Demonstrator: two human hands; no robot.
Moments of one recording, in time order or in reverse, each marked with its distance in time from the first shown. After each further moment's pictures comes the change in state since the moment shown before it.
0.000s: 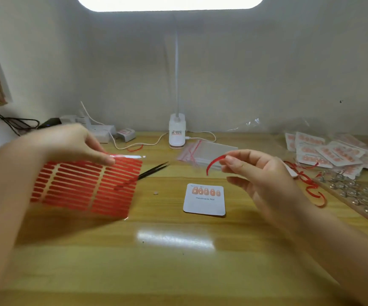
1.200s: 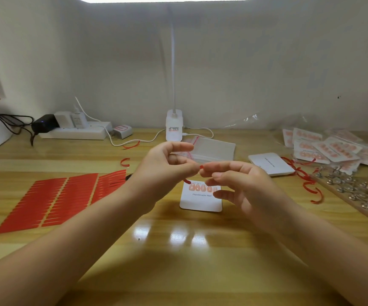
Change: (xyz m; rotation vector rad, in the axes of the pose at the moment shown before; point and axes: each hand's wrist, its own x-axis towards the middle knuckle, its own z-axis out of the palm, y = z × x) left_hand -0.033 0.144 0.092 -1.255 0.082 0.384; right_hand -0.003 0.011 0.006 0.039 -0.177 0.159
